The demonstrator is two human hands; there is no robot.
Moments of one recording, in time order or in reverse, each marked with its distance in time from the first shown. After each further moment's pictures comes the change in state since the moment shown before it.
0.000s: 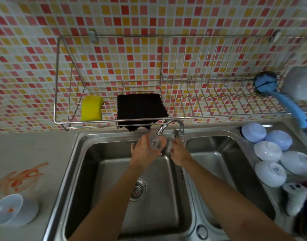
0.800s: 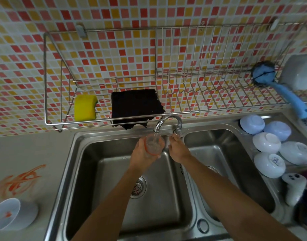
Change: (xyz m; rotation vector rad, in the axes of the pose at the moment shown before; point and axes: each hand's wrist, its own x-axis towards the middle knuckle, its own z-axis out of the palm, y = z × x) left_hand -0.019 -0.001 0.005 -0.171 -0.063 -0.047; right_hand 0.001 0.004 0.005 -0.026 0.028 -0.056
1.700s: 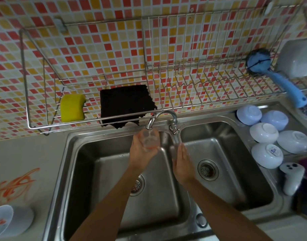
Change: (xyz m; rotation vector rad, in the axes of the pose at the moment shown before) left_hand 0.002 0.012 0.014 -0.186 0.049 -0.070; right_hand -0.069 0.038 0.058 0.077 0.170 0.172
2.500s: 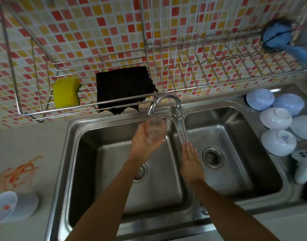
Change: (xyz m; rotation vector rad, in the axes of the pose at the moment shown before) left_hand -0.003 -0.018 0.006 0.137 0.003 0.079; right_hand -0.037 0.033 0.023 -0.284 -0.027 -0.096
